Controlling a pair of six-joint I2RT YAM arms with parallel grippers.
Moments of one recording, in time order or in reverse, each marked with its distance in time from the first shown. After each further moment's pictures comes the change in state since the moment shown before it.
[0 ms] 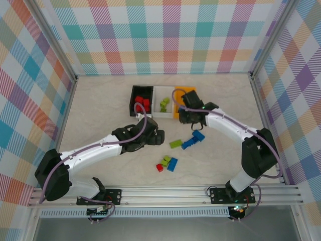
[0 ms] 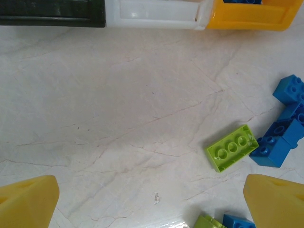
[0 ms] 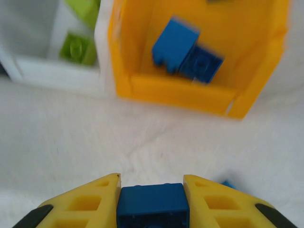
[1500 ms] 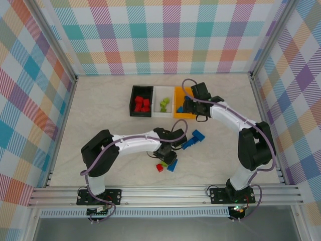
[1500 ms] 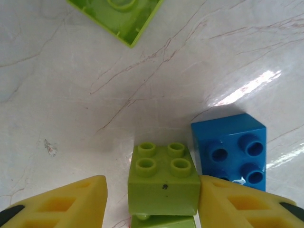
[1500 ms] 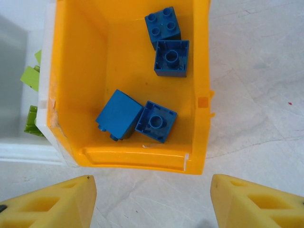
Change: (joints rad) left arm -0.187 0.516 0.330 -0.334 0.232 0.232; right arm -0.130 0.077 0.033 0.089 -0.036 0.050
